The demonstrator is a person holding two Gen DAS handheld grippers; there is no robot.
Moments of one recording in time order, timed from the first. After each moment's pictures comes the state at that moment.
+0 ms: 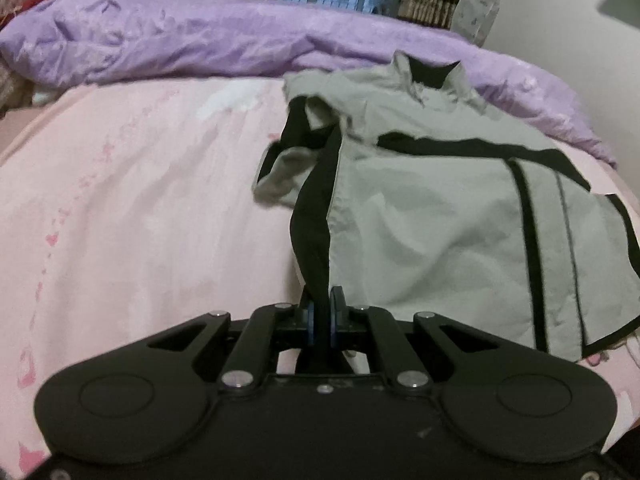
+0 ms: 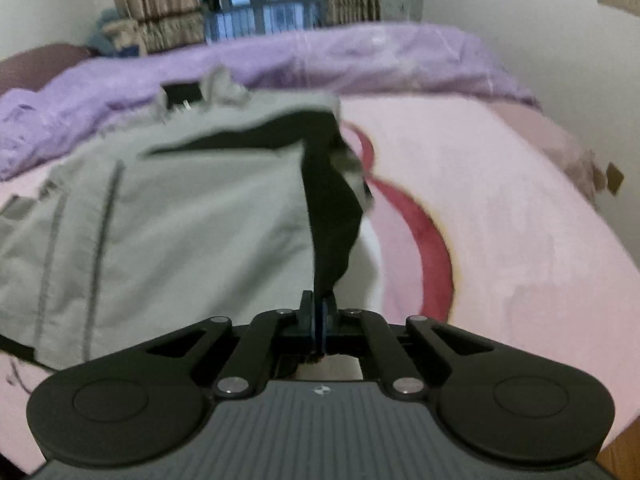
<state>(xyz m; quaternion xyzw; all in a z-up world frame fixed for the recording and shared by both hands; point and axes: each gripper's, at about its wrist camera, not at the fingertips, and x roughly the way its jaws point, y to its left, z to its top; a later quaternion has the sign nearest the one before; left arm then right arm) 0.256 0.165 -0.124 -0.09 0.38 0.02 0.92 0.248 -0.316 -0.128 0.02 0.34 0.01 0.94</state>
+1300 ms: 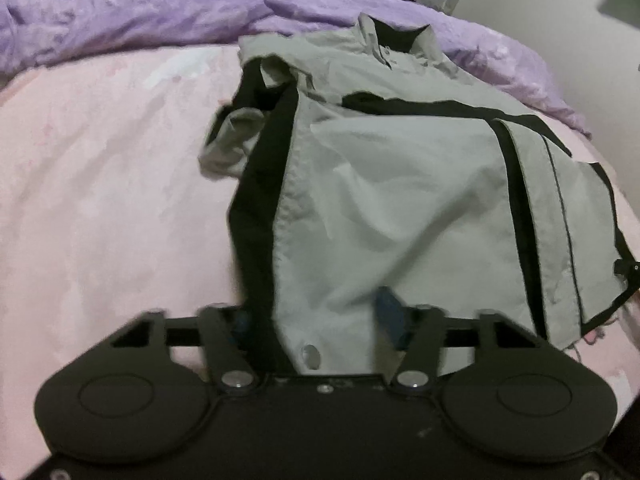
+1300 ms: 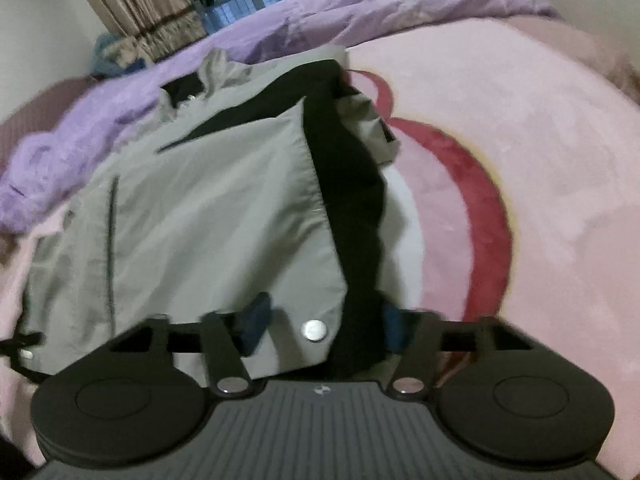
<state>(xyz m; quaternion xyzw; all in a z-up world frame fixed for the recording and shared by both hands) 0.275 0.154 -0.144 -0.08 0.41 -0.04 0.91 0.272 -0.334 -0.150 0.12 0.38 0.05 0.92</state>
